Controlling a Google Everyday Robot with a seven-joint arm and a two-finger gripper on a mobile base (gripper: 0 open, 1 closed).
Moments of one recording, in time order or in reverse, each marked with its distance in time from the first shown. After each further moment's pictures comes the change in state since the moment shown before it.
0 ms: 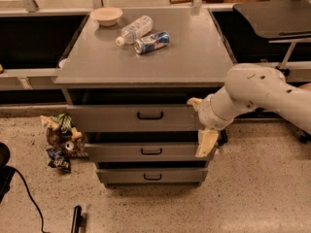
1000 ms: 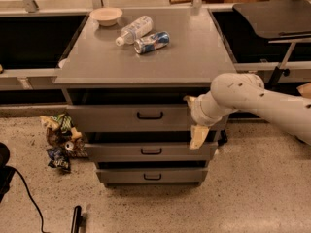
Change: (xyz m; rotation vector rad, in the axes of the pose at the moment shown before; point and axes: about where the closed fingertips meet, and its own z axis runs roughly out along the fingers) arm 0.017 -0.046 0.057 0.090 0.043 -0.038
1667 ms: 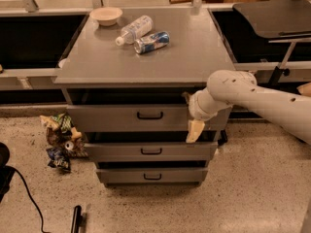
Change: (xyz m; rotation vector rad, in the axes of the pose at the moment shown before) arm 0.009 -0.027 0.026 0.011 -0.014 0.021
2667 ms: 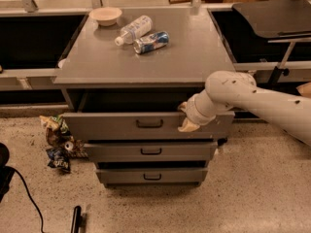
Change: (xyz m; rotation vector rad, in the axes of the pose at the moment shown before) arm -0.024 0.024 -0.009 -0.048 -0.036 -0.036
